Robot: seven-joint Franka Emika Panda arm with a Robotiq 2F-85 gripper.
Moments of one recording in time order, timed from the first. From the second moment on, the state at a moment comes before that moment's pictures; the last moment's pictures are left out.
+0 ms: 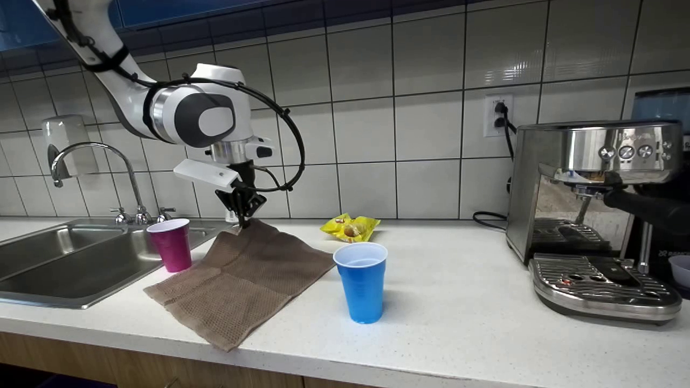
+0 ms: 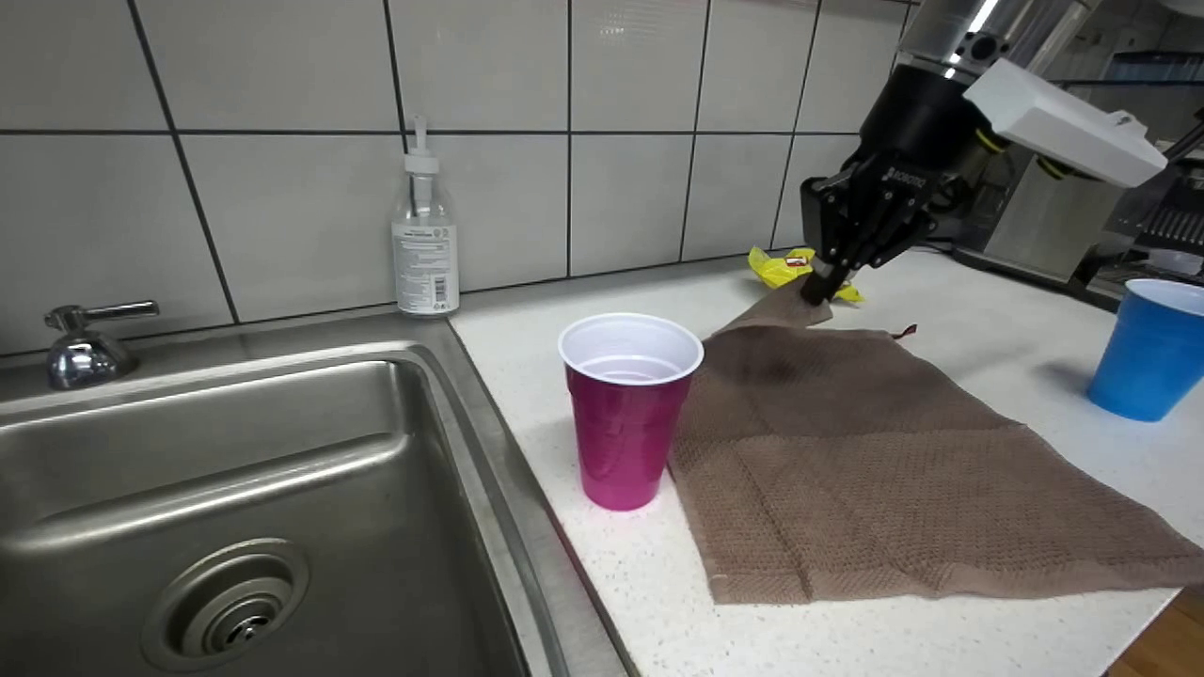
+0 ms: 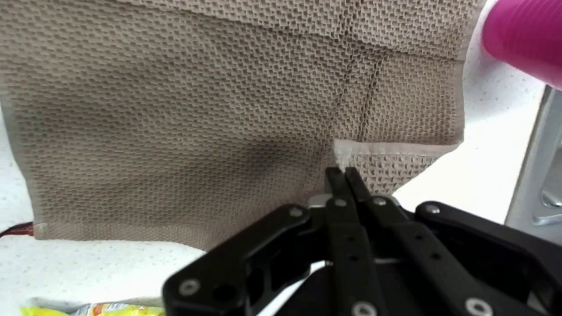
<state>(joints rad) -0.05 0.10 0.12 -2.35 0.31 2.68 -0.07</state>
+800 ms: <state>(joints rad) -0.05 0.01 0.04 -2.35 0.31 2.55 -0.13</state>
